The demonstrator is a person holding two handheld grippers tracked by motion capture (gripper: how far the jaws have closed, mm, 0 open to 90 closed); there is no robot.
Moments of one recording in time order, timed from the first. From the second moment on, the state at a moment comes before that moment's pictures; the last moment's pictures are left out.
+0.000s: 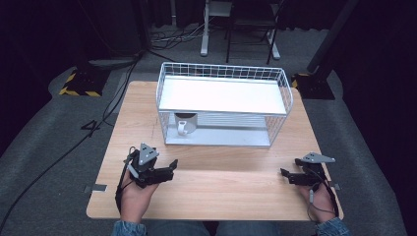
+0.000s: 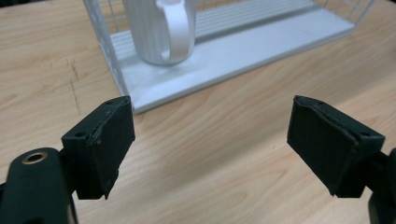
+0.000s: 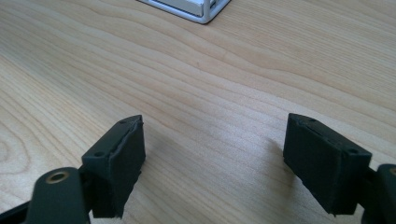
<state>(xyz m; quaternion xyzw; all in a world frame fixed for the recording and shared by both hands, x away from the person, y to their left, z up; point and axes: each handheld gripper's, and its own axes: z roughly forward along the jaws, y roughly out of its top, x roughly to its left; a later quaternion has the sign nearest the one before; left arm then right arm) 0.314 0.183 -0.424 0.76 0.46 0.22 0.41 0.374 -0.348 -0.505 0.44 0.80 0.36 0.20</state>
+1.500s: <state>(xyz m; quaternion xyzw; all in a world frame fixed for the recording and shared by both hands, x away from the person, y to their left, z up) 0.300 0.237 -0.506 0.78 0.50 0.19 0.32 0.373 -0.348 -0.505 0.44 0.80 0.36 0.20</state>
